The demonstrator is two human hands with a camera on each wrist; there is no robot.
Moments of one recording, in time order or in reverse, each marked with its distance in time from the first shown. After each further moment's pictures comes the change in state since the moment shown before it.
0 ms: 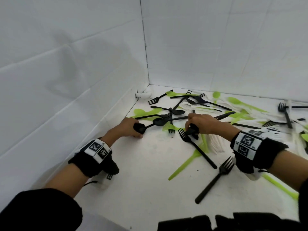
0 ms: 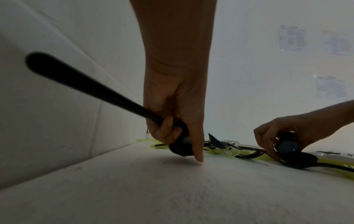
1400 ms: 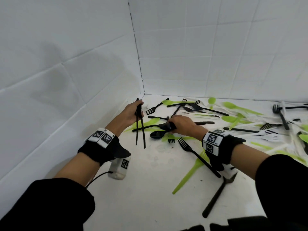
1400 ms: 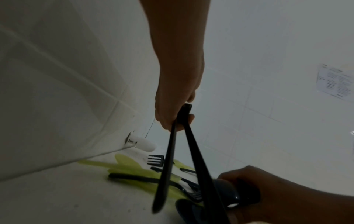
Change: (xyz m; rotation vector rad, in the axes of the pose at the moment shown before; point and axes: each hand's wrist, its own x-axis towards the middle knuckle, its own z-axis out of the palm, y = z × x) left_hand 0.055 0.049 -0.052 -1.473 0.107 -0.219; right_hand 0.058 -0.036 -0.009 0.239 0.231 0.159
